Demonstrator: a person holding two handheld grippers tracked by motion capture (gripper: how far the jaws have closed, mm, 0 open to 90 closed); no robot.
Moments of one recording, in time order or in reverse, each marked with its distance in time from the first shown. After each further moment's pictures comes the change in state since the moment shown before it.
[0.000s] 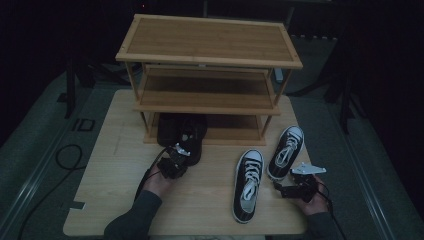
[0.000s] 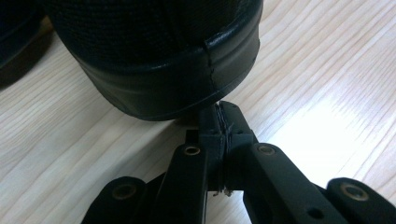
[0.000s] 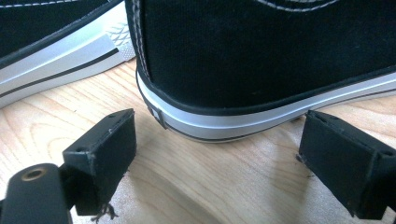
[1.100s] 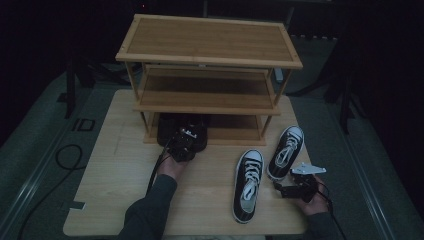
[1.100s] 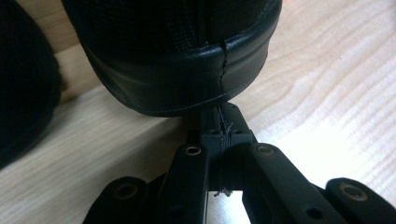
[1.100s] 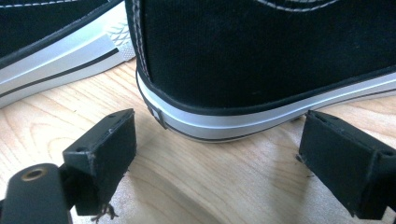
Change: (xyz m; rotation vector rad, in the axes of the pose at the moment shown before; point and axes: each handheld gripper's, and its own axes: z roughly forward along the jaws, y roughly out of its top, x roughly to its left) left arm 0.023 0.047 0.028 -0.018 0.003 -0.188; right arm 0.000 0.000 0.000 0.000 0.000 0.000
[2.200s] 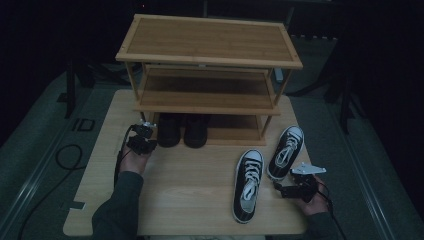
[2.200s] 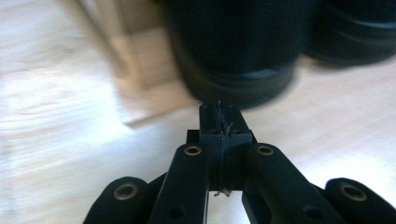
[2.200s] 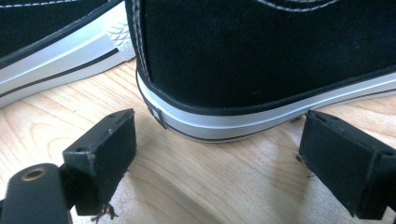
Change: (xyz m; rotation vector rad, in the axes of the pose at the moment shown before) left arm 0.088 -0.030 -0.074 -0.100 0.229 -0.100; right arm 0.000 0.000 0.000 0.000 0.000 0.000
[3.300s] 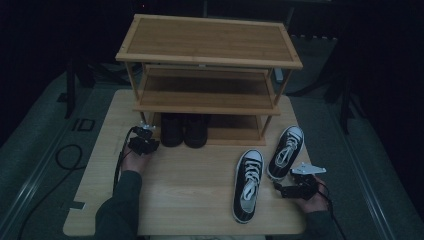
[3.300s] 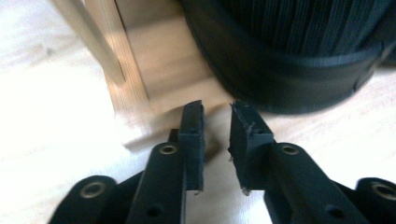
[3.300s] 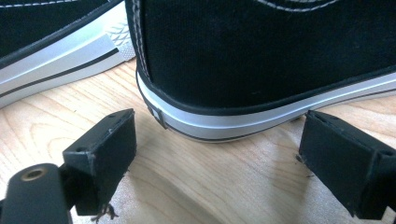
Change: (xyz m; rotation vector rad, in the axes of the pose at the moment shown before) left arm 0.013 -0.021 0.037 -0.062 -0.049 0.021; right arm 0.000 0.000 0.000 0.000 0.000 0.000
